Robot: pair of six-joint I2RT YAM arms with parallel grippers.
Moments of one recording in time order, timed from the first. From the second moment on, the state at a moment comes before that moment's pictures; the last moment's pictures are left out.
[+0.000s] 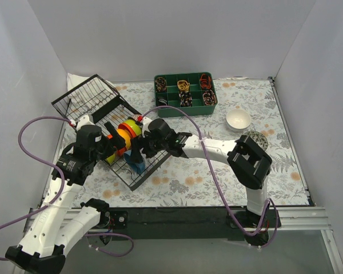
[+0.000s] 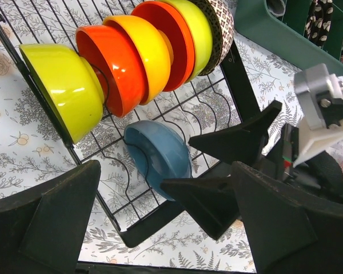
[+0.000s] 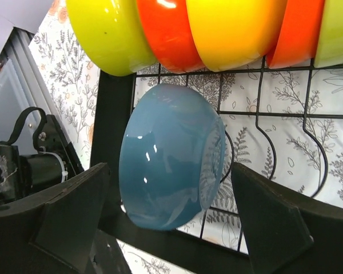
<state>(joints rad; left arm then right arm) -0.34 0.77 0.97 -0.86 -0.24 -0.75 1.03 1.90 1.33 0.01 -0.30 0.47</state>
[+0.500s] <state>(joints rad) -0.34 0.77 0.97 -0.86 -0.23 -0.74 1.06 1.95 1.43 -0.09 -0.24 0.41</state>
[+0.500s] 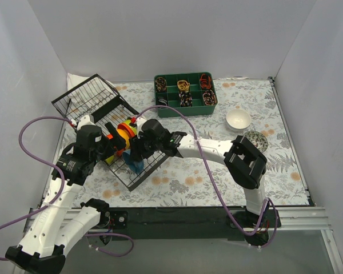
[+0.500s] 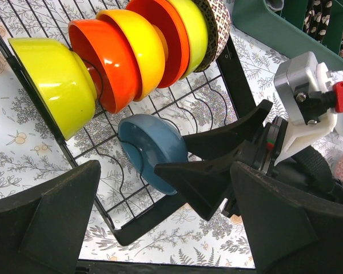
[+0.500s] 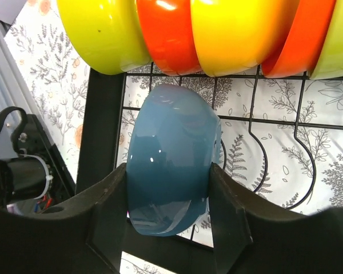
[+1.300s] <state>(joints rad) -0.34 0.75 0.97 -0.84 -0.22 -0.73 1.11 1.89 1.46 -0.24 -0.02 0.35</state>
